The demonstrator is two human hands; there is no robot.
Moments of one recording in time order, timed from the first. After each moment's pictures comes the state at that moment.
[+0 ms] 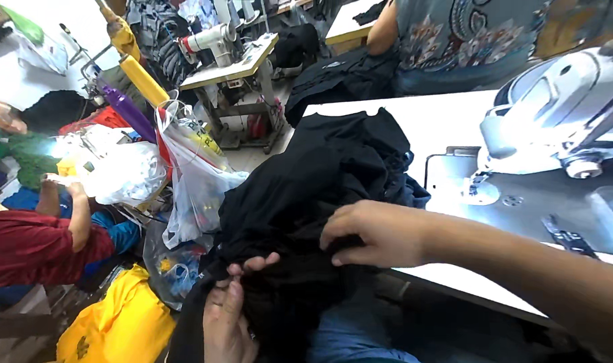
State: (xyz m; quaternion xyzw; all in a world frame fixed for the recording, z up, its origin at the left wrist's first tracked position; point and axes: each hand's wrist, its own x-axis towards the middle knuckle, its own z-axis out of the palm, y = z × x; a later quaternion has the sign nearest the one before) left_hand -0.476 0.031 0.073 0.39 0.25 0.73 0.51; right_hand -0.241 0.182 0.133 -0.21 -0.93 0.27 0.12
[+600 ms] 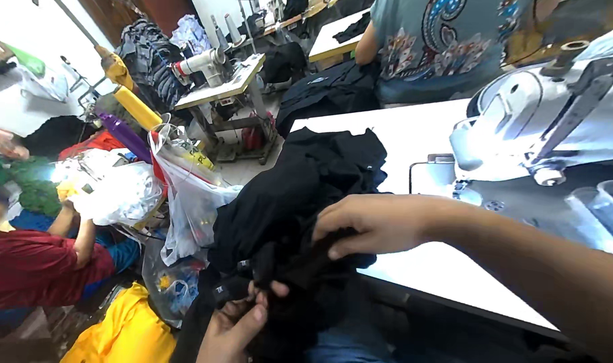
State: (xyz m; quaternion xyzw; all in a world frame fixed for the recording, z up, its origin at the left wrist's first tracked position) left_hand -0.478 0.041 0.088 0.48 0.36 0.59 0.55; right_hand -0.223 0.212 0.156 -0.16 -0.92 0.34 0.09
